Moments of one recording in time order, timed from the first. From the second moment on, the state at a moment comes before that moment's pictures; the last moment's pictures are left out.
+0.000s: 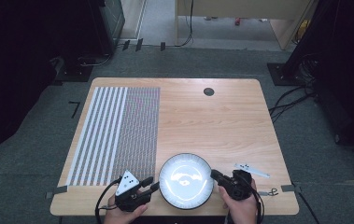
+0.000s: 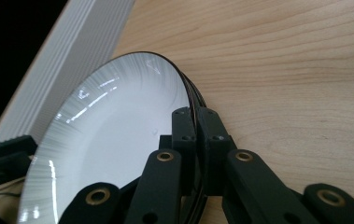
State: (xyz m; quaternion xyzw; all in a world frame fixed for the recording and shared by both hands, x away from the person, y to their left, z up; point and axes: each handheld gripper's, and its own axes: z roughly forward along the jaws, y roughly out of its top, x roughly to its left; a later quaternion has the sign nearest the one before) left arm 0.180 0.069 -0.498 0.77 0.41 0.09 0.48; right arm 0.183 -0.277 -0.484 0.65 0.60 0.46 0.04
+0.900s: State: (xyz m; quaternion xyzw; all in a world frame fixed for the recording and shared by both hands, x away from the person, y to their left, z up) left arm 0.178 0.069 -0.497 0.77 0.41 0.09 0.48; right arm 0.185 -0.276 -0.487 0.65 0.60 0.46 0.03
